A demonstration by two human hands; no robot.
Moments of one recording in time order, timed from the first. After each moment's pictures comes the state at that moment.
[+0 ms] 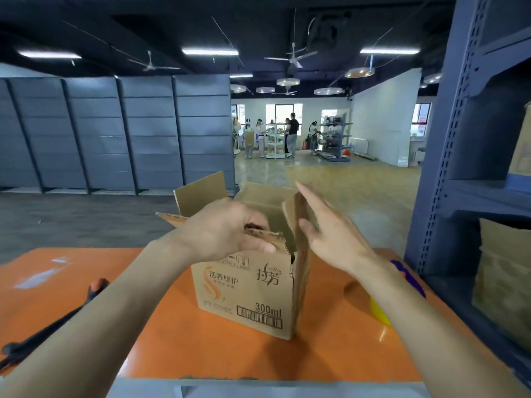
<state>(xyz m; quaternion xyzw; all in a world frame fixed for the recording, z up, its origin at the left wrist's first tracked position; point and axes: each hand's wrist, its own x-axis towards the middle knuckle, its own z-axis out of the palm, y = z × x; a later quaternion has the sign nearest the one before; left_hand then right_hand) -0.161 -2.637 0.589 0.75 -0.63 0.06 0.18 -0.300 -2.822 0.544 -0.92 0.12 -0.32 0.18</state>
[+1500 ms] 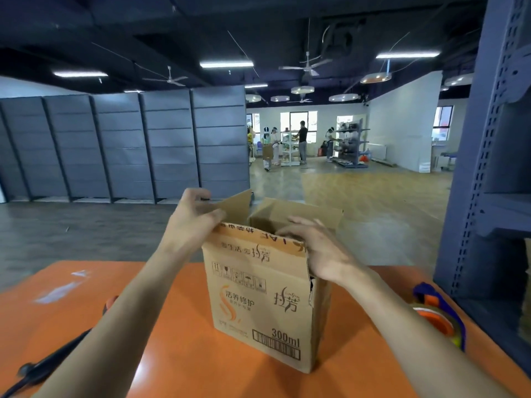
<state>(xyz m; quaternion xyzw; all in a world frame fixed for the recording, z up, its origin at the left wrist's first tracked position) -0.091 -2.626 0.585 0.77 -0.30 0.01 0.57 -0.240 -2.822 0.548 -0.95 0.12 -0.23 0.19</state>
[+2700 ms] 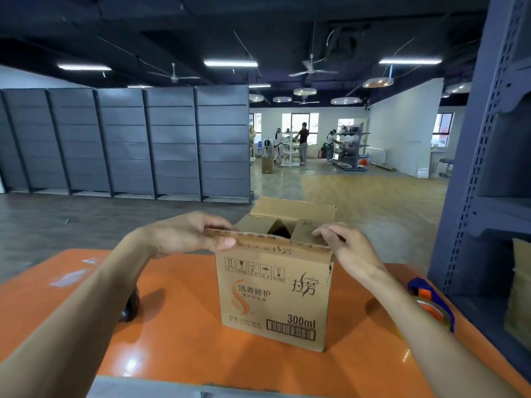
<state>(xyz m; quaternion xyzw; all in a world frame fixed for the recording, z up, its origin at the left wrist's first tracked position) -0.056 -2.574 0.576 0.78 -0.51 -0.19 0.32 -0.274 -2.842 0.522 -0.87 0.16 -0.34 0.31</state>
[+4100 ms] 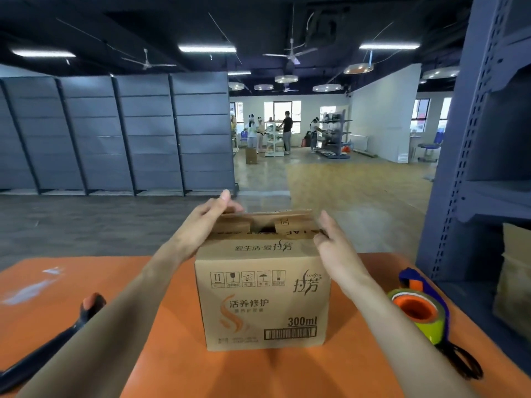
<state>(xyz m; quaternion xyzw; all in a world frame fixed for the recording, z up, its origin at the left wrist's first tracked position) -0.040 -2.669 0.538 0.72 -0.47 -0.07 0.50 -0.260 -2.832 0.512 -0.79 0.25 -0.32 0.46</state>
